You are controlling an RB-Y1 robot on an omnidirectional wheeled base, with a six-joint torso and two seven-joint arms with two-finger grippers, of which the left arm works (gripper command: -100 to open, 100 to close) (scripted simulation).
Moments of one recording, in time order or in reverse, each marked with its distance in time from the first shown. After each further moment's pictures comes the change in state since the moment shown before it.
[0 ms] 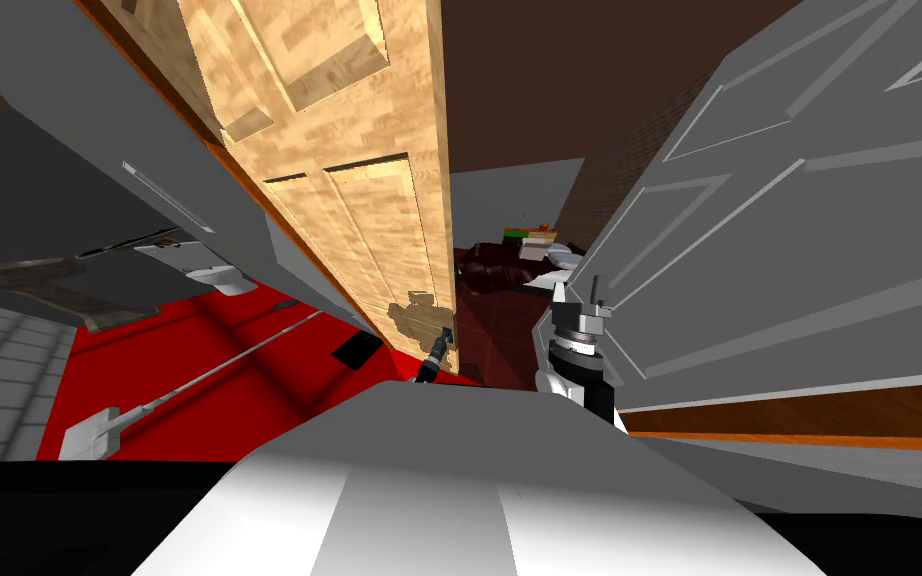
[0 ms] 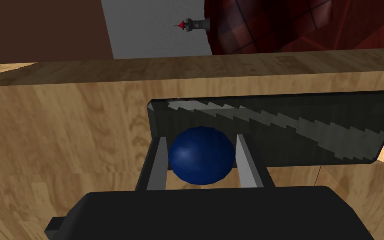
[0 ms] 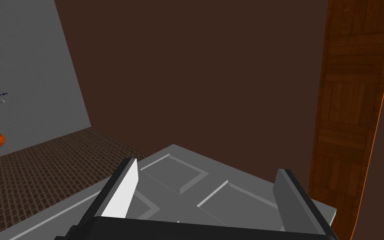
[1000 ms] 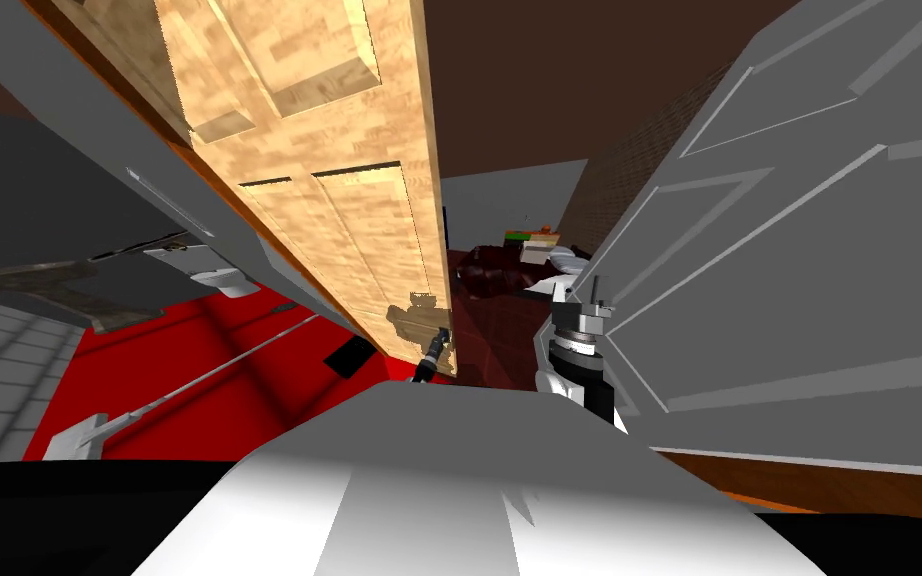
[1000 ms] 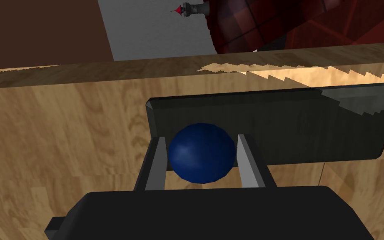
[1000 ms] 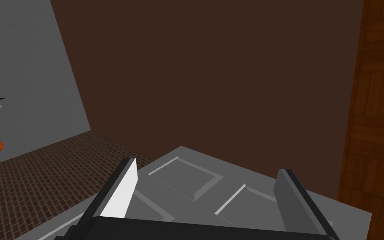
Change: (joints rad) arm -0.011 0.006 0.040 0.025 0.016 0.009 -0.014
